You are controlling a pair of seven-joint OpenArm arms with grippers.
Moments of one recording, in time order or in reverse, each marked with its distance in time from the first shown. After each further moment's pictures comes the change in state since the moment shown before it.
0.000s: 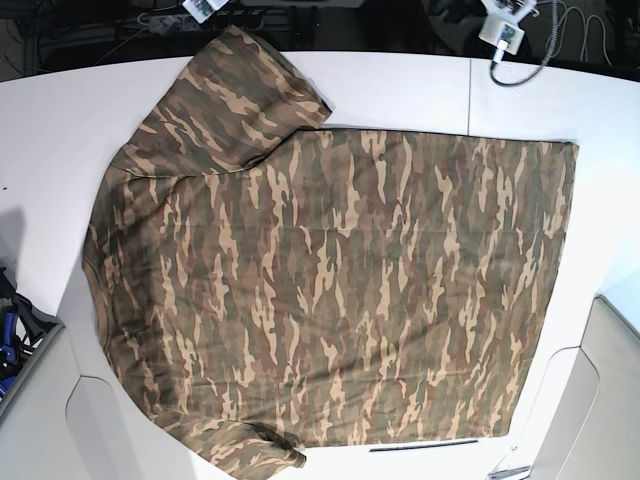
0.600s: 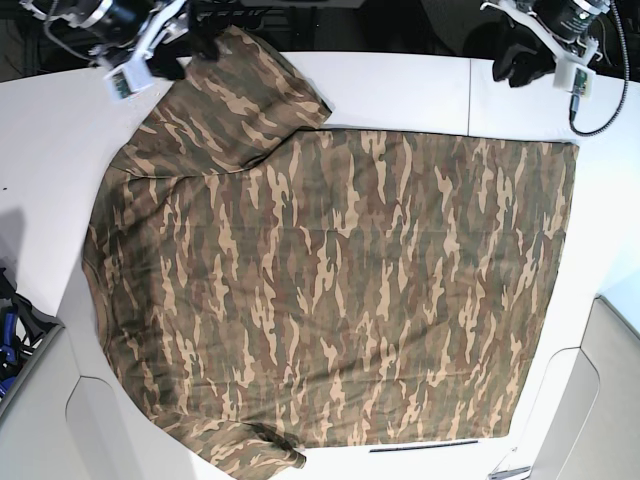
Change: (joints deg) left arm -3.7 0.0 -14.1 4.9 -7.0 0.6 0.4; right arm 6.7 -0.3 21.6 5.6 5.2 -1.4 0.3
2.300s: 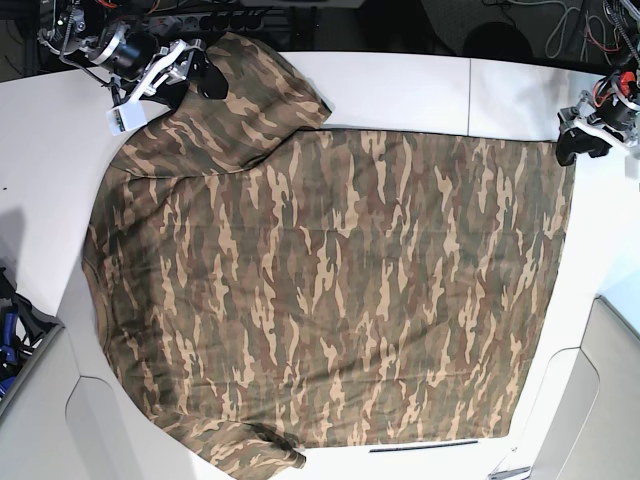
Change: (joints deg) left arm -27.1 -16.0 1.3 -38.0 -10.9 9.6 1.6; right arm 12.7 -1.4 -2.8 -21.3 7.5 1.5 0.7
